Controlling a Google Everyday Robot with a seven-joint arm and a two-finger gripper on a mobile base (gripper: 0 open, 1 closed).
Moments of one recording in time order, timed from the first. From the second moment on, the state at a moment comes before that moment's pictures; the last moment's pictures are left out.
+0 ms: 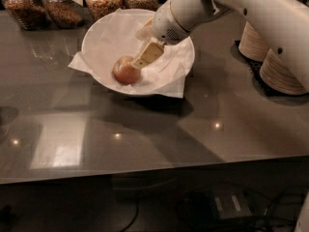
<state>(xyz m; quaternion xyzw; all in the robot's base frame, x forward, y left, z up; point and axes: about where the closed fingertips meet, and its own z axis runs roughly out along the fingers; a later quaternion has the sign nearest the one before) 0.643 0.024 0.926 -0.64 0.65 0.17 0.37</state>
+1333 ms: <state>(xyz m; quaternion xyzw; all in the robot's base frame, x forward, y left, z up) 0.653 0.069 0.862 -0.65 0.64 0.22 0.35</state>
